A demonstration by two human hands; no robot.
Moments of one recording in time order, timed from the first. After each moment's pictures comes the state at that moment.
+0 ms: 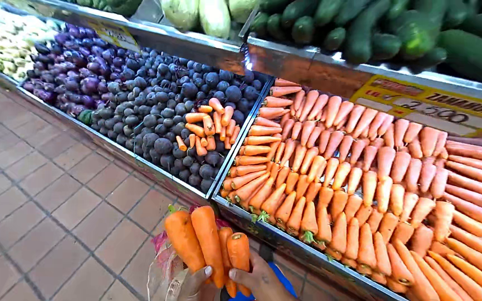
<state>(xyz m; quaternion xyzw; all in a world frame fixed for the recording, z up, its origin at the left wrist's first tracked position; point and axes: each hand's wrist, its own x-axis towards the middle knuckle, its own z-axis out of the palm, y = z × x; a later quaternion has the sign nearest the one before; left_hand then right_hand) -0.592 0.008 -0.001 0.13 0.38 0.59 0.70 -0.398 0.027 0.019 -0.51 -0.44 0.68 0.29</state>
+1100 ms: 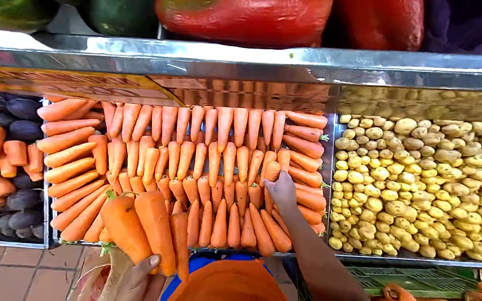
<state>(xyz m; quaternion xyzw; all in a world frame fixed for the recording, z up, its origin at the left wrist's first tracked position) -0.129 0.052 0.018 0.24 0.41 0.43 0.77 0.264 0.056 -0.062 -0.91 -0.26 0.27 0.20</state>
